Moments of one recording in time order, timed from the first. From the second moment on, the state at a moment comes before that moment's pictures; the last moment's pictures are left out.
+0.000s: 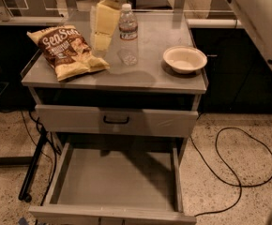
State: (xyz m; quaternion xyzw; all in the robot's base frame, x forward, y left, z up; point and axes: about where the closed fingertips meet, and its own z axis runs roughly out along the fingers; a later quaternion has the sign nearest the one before) arm 0.578 0.093 1.041 -0.78 0.54 0.04 0.31
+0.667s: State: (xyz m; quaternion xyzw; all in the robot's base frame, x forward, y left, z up) arm 0.620 0.128 1.039 -0.79 0.51 0.04 0.32
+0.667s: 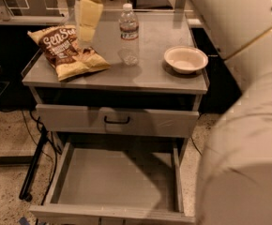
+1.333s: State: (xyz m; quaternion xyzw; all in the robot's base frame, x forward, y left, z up) arm 0.667 0.177 1.026 -0.81 0.48 0.05 0.32
